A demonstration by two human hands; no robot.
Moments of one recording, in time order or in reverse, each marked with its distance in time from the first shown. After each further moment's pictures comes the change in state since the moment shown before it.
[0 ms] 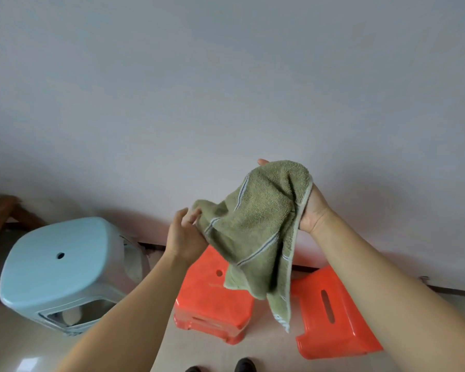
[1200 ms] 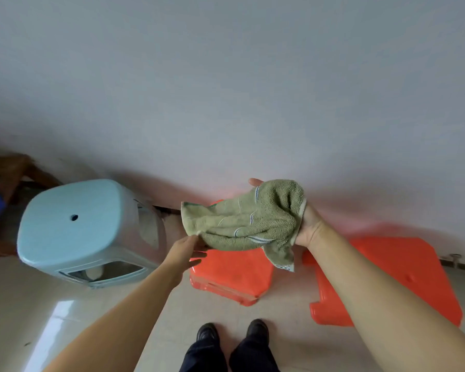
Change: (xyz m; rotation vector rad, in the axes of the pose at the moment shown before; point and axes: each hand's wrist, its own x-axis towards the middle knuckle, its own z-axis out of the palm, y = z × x) left_hand 0.002 -0.032 -0.123 0.844 0.384 -0.182; right_hand 0.041 0.116 -0.037 0.122 -0.041 0.319
